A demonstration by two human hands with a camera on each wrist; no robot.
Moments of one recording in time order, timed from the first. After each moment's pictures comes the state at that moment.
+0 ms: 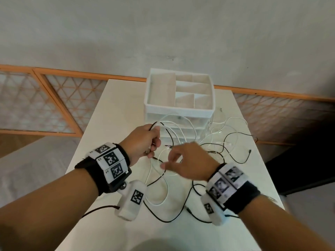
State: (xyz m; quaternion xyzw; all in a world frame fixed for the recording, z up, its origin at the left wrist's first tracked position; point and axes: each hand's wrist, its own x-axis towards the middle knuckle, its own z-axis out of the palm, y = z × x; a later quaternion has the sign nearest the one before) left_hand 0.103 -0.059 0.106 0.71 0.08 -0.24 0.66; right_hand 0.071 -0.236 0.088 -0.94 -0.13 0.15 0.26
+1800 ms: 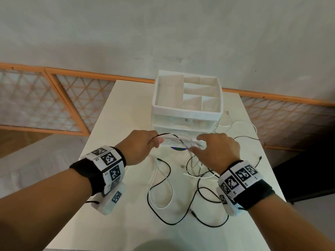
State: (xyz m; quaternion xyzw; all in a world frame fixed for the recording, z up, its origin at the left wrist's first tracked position) left_hand 0.110 -0.020 0.085 0.92 -0.16 -0.11 0.33; right_hand 0.087 -0.262 0.101 -1.00 0.03 0.04 0.04
